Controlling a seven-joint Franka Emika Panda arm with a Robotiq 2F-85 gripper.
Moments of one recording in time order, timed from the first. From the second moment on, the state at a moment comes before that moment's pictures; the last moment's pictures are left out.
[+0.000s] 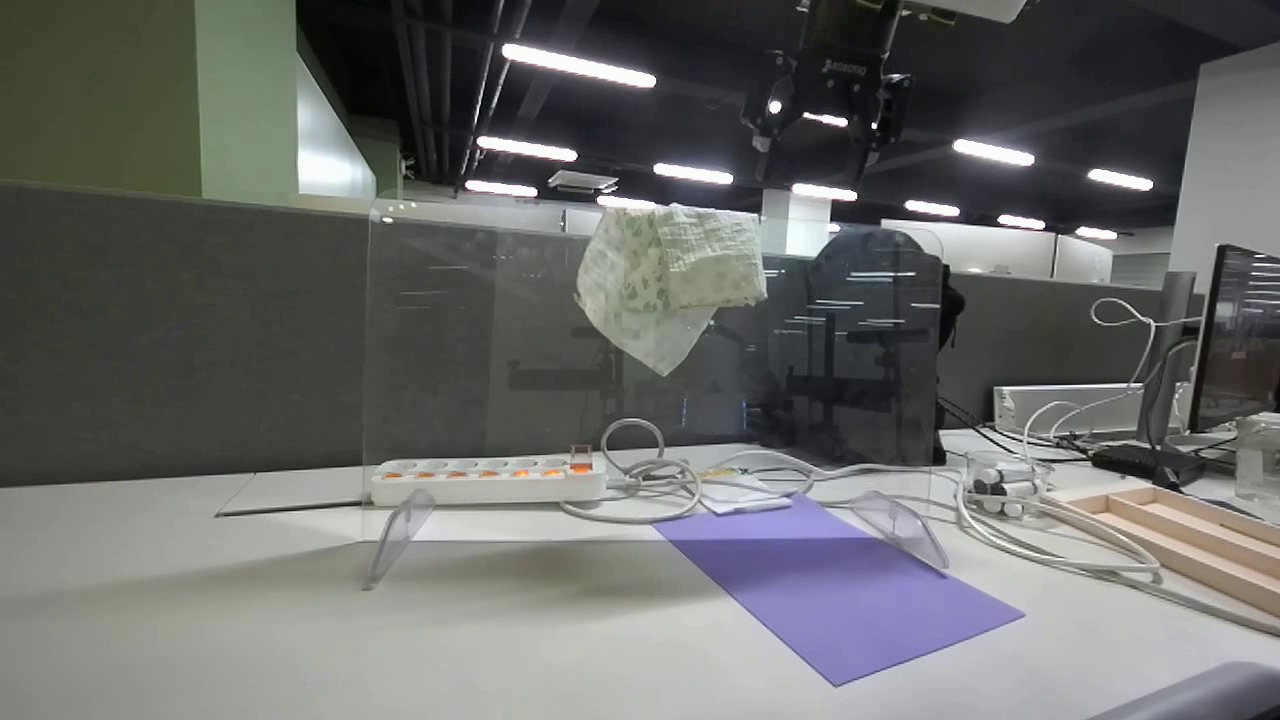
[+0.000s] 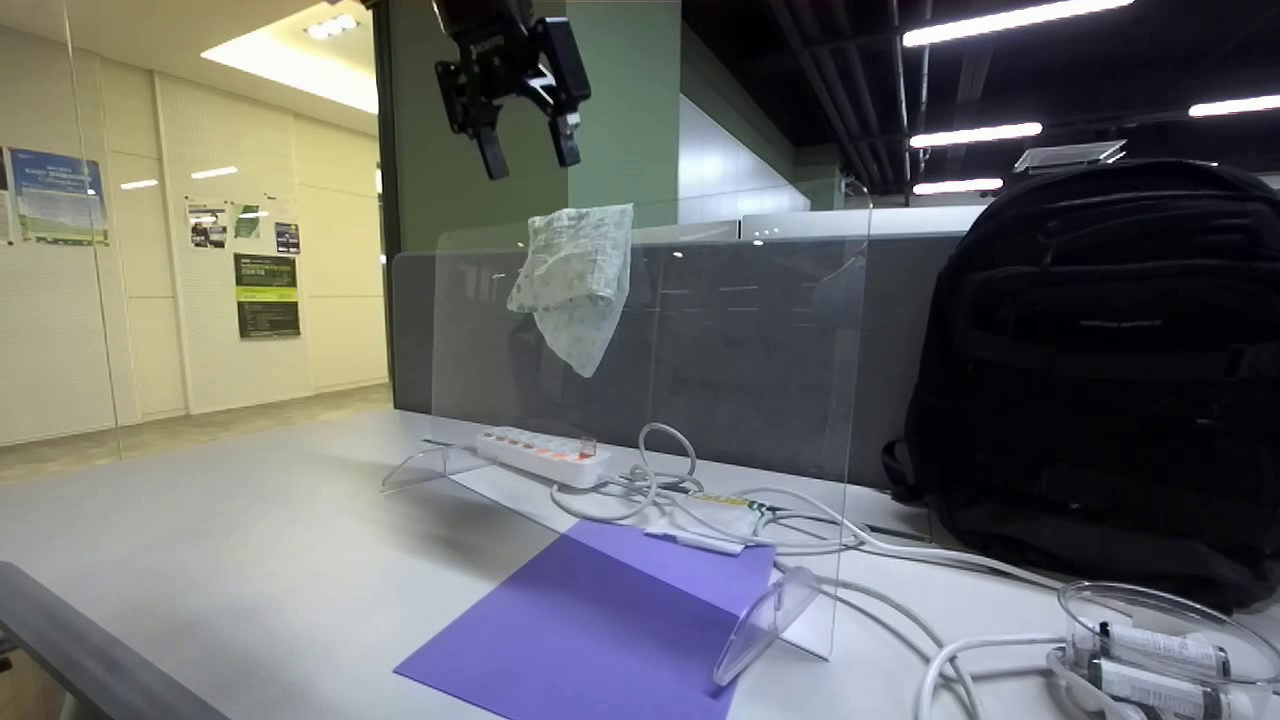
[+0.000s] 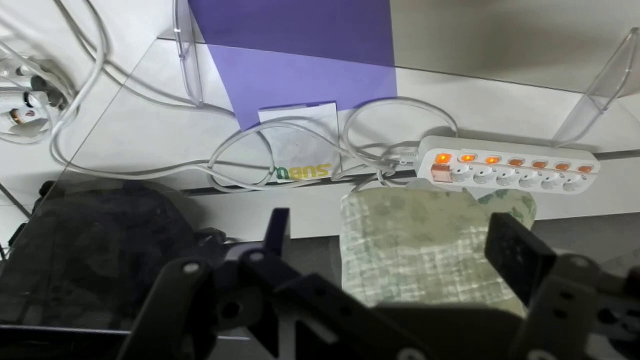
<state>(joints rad) -0.08 -0.51 0.04 -2.52 -0.03 2.43 0.13</state>
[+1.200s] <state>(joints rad) 0.02 -0.22 -0.04 -2.46 0.14 2.79 -0.09</state>
